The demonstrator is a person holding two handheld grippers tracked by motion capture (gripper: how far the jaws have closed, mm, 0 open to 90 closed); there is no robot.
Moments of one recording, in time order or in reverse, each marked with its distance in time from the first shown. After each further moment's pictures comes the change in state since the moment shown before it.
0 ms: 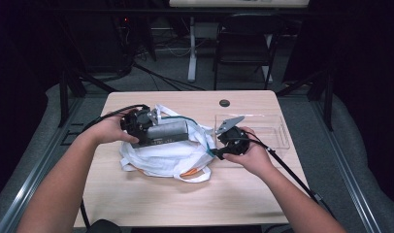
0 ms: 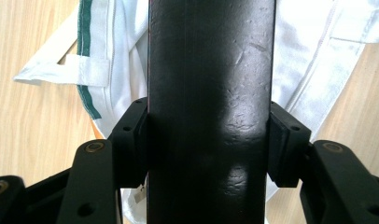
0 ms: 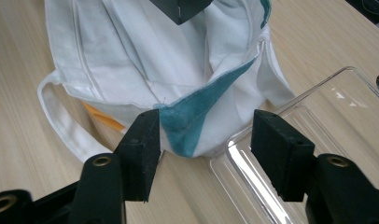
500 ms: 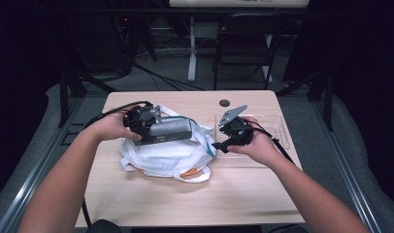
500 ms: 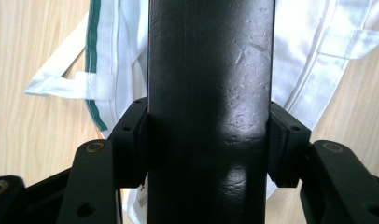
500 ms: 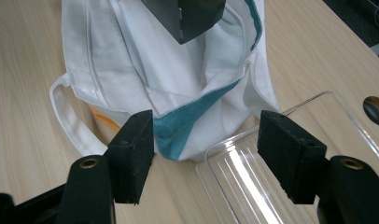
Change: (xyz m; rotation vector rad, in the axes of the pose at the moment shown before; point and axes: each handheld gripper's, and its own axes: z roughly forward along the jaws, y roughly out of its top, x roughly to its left) left arm 0.000 0.015 -0.010 -0.006 -0.001 0.011; right arm -0.018 0.018 -0.019 0.012 0.040 -0.071
